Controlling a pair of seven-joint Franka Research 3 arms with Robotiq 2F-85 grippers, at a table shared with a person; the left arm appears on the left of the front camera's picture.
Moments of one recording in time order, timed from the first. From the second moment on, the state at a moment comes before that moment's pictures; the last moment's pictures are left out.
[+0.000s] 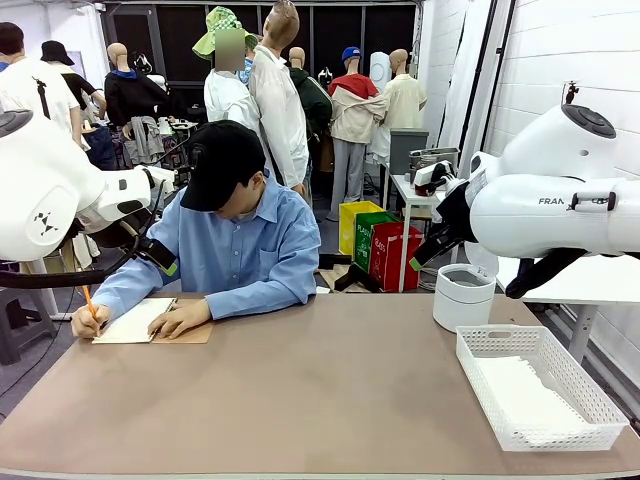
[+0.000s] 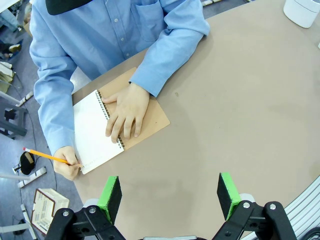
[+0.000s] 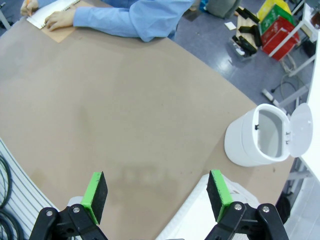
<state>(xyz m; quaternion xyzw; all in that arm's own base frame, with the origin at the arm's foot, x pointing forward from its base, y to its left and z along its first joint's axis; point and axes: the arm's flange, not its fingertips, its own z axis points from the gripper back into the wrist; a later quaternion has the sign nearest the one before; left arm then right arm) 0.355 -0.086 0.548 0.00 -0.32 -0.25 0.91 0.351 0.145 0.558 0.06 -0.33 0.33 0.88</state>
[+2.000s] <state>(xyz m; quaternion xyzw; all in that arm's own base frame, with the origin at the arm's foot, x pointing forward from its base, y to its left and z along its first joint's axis) 0.355 -0.086 0.548 0.00 -0.32 -0.25 0.91 0.351 0.145 0.558 0.06 -0.33 0.33 0.88</state>
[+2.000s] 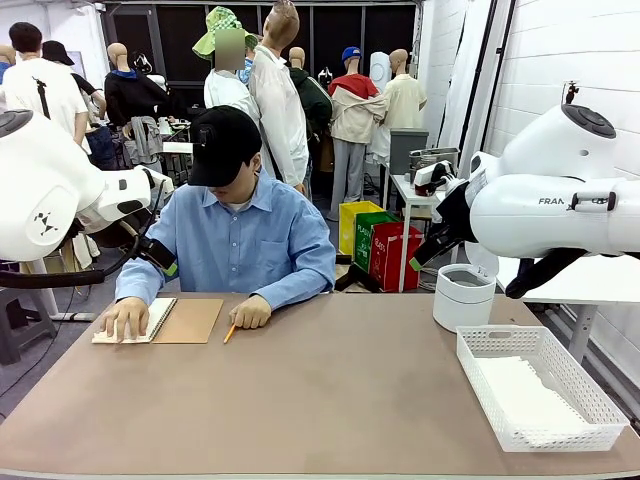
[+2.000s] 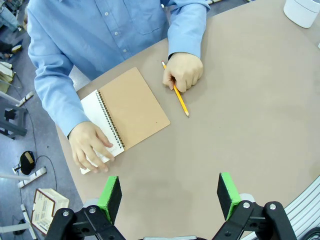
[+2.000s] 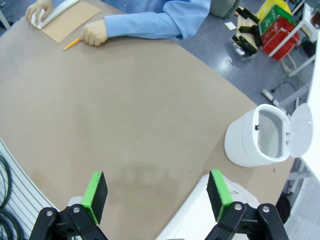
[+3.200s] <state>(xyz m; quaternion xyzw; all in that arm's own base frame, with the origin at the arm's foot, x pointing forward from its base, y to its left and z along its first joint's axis) 0.355 -0.086 0.548 0.00 -0.32 -0.25 0.91 0.351 0.145 0.558 0.06 -0.33 0.33 0.88</state>
